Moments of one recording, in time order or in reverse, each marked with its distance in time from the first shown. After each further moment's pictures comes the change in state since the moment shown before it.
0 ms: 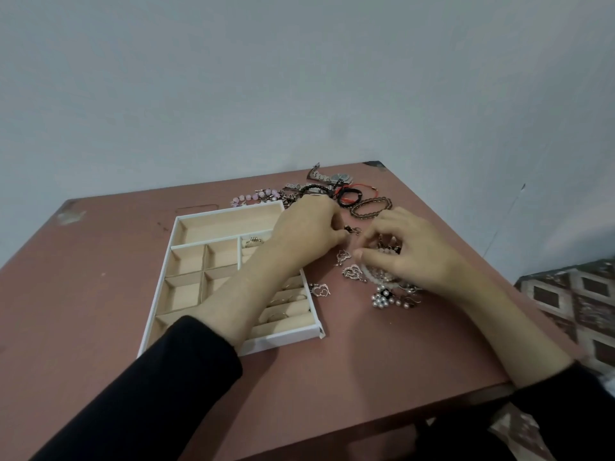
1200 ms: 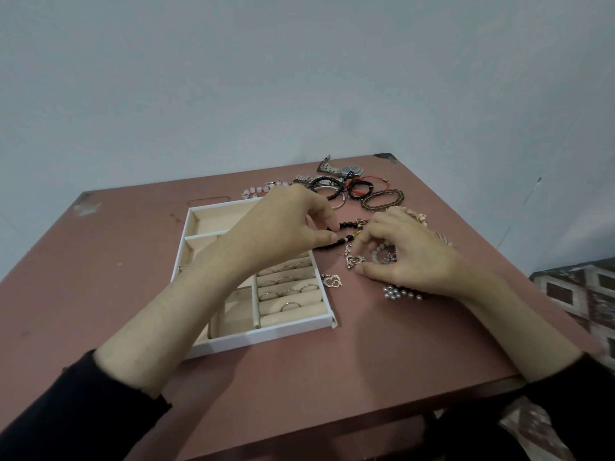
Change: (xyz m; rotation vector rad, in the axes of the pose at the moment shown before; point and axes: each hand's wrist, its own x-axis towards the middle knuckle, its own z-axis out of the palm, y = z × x) left_hand -0.047 -0.008 -0.051 -0.136 -0.093 0.046; right_hand 0.002 -0.004 0.012 -0.061 -0.130 -0.110
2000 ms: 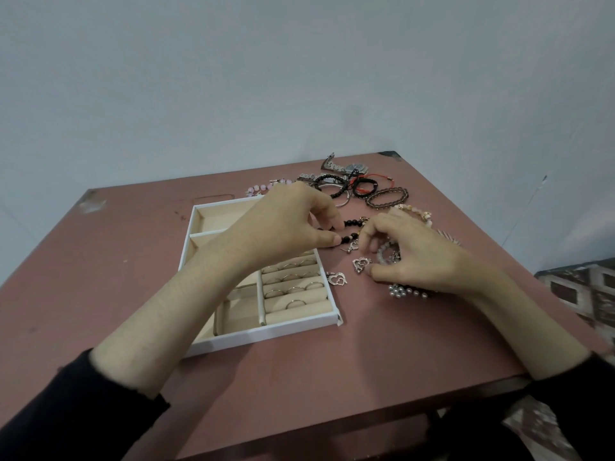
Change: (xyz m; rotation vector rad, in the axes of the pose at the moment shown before) left_hand -0.004 0.000 -0.005 0.006 -0.029 -0.002; right_hand -0.001 -0.005 -0.003 0.052 -0.059 0.046
